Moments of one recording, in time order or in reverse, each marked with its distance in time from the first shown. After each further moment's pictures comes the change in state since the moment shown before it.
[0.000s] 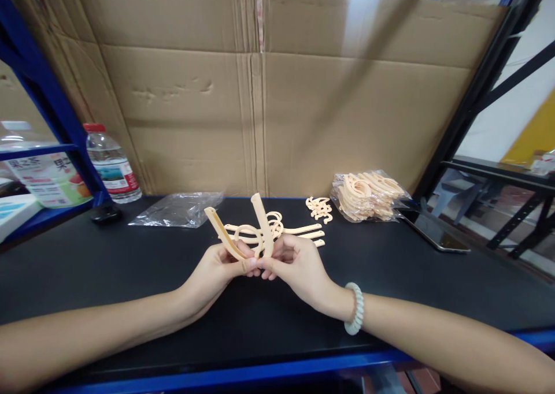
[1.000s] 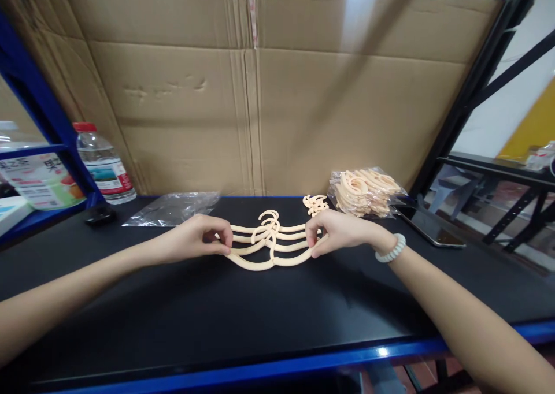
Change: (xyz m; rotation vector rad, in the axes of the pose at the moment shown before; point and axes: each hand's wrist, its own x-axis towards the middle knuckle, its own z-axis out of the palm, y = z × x) left_hand 0.043 0.054 -0.065 0.973 -0.503 0.286; right_hand 0.035 -0.043 -0.114 -0.964 -0.584 -0.059
